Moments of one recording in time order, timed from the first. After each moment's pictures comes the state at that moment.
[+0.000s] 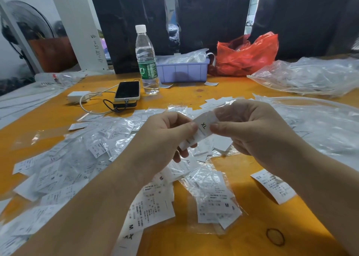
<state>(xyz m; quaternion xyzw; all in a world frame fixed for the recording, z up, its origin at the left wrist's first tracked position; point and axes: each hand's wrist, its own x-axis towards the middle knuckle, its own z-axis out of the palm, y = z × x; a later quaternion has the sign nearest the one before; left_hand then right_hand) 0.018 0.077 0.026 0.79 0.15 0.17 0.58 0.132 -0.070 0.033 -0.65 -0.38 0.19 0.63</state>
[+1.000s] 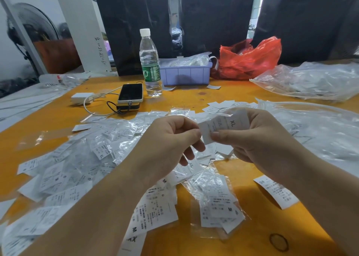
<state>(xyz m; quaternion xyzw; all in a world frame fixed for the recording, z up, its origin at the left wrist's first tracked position) 0.018 0.076 0.027 0.80 0.13 0.17 0.55 0.130 -0.069 0.031 -0.61 -0.40 0.25 0.64</state>
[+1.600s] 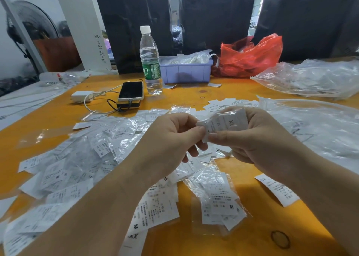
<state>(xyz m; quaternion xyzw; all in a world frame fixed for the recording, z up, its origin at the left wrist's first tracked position) 0.017 0.074 0.027 0.81 0.11 0.18 0.54 0.128 -0.069 0.031 -0.60 -0.41 0.28 0.63</state>
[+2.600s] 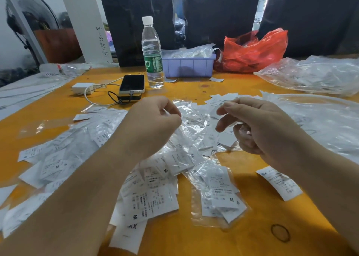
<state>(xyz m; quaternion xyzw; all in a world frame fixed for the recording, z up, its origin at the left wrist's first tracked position) 0.012 0.094 0.035 0.87 0.25 0.24 0.35 0.139 -0.066 0.026 -0.66 -0.32 0.23 0.63</state>
